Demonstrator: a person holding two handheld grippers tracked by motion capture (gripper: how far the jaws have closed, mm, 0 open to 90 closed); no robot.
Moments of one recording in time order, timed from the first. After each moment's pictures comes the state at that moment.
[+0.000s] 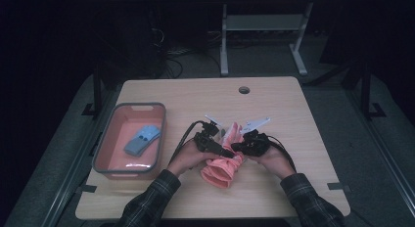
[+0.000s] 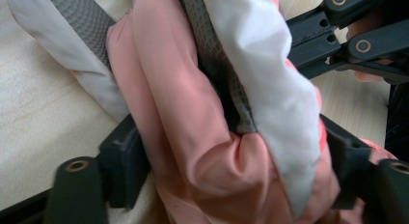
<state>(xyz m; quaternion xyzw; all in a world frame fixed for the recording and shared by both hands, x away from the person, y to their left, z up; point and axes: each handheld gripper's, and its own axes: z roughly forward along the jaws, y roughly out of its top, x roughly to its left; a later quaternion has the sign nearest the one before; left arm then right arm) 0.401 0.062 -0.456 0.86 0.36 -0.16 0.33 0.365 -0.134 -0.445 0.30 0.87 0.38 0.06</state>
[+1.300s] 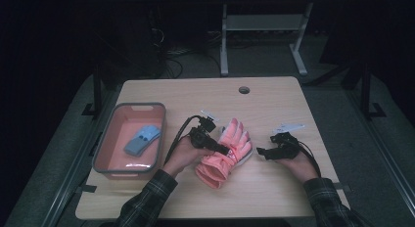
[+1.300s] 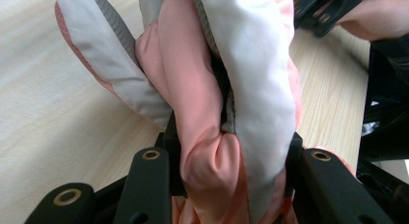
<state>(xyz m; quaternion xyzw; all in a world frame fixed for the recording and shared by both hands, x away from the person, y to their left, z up) 0.395 0.076 -0.421 0.87 0.32 -0.13 0.35 0.365 -0.224 -0.477 0.43 0.82 0.36 0.13</state>
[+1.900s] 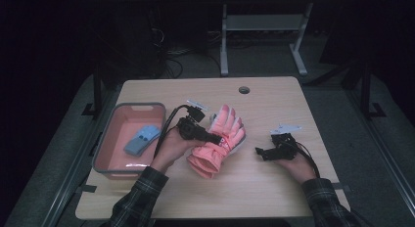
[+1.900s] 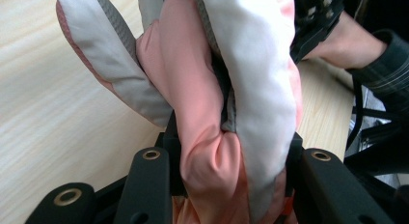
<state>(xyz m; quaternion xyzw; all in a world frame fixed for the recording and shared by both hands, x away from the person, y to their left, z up) 0.394 0.108 -0.374 0.86 0.33 -0.09 0.39 0.366 -0.220 -0.482 0.42 0.82 0.36 0.16</state>
